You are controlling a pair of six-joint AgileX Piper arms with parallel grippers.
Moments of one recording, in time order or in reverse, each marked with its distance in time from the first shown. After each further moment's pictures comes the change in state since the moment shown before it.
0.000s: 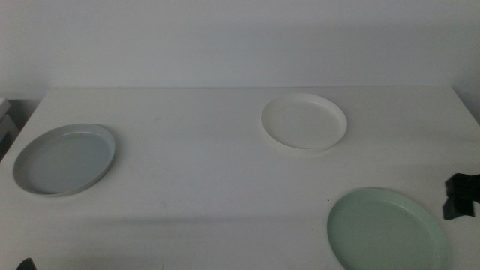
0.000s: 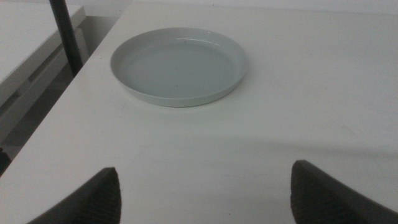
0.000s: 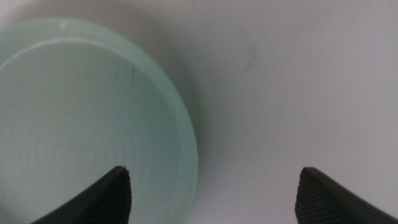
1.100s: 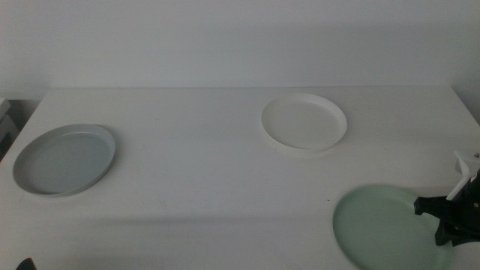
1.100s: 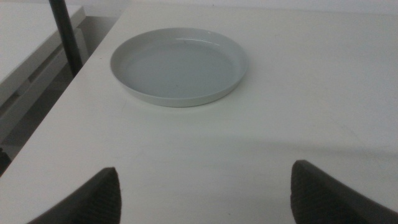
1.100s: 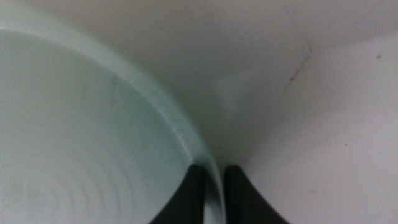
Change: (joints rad) left arm 0.000 0.000 0.000 0.000 0.000 0.000; right arm 0.000 0.338 -0.012 0.058 -0.129 -0.007
